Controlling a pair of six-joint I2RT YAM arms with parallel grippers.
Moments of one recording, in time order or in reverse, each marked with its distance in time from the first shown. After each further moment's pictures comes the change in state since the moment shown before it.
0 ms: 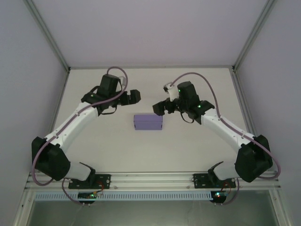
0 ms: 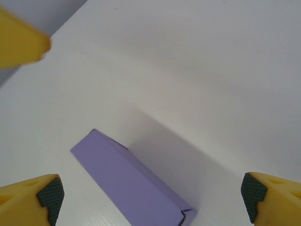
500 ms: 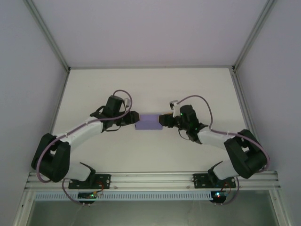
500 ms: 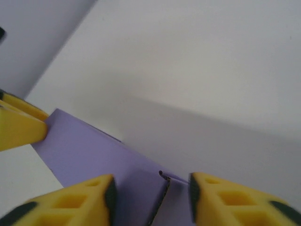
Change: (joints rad) left arm -0.063 -0.012 -0.412 0.329 0.194 -0.137; right arm 0.008 0.032 -0.527 0.696 0.023 0.368
